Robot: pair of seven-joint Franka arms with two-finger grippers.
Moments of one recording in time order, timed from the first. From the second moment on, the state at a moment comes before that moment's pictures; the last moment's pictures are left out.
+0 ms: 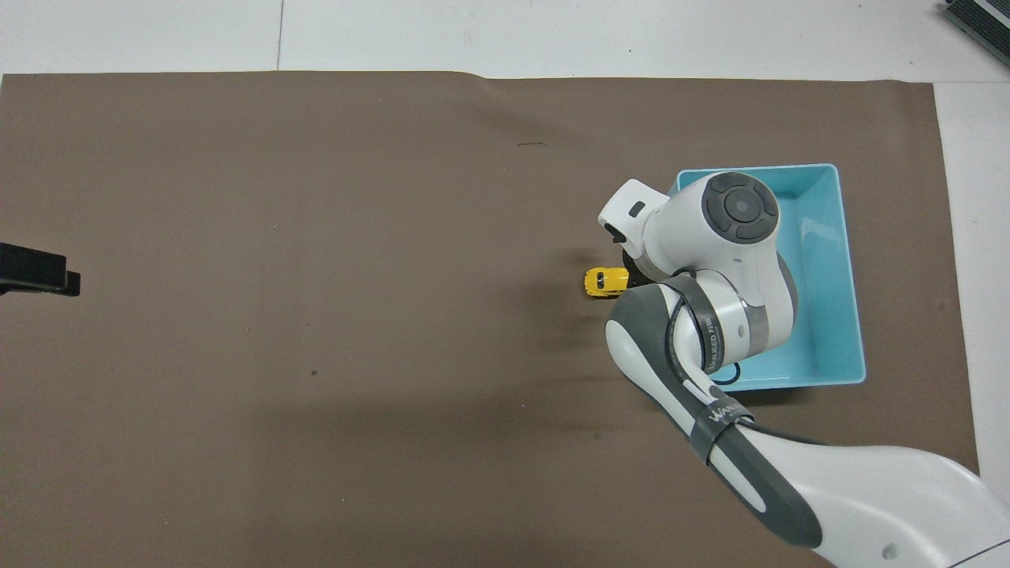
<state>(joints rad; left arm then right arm) -0.03 -0.09 0.03 -1.60 -0.04 1.51 -0.03 0.23 0.33 0.09 -1.88 0.04 2.26 -1.35</state>
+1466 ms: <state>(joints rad) -0.03 -0.09 0.03 -1.60 -0.04 1.51 -0.03 0.25 0.36 0.08 -1.95 0.04 2.34 -1.35</state>
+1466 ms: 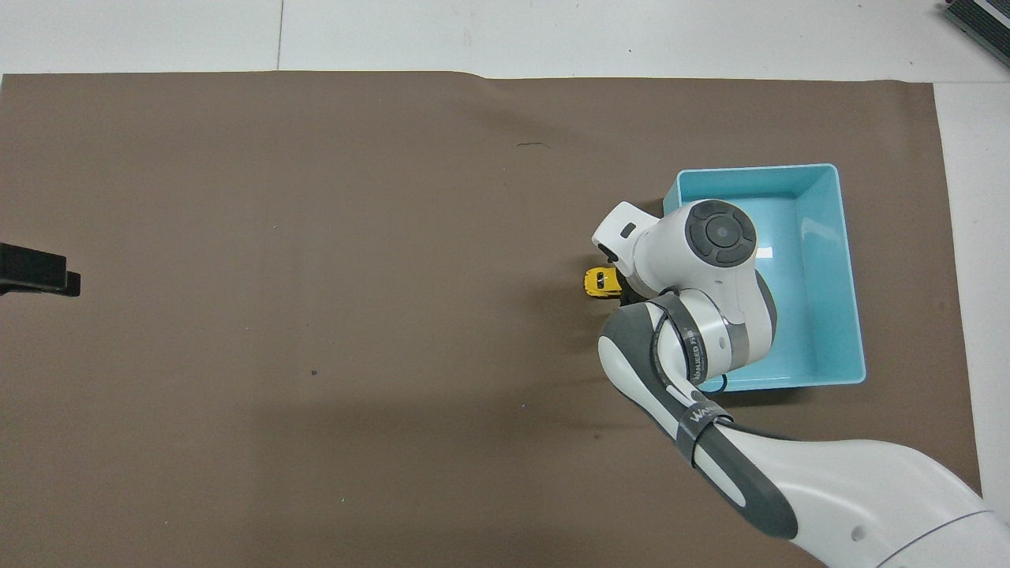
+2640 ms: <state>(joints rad) -0.03 -0.09 0.03 -1.60 -0.04 1.51 -0.03 0.27 0.35 0.09 -1.81 0.01 2.21 -1.29</state>
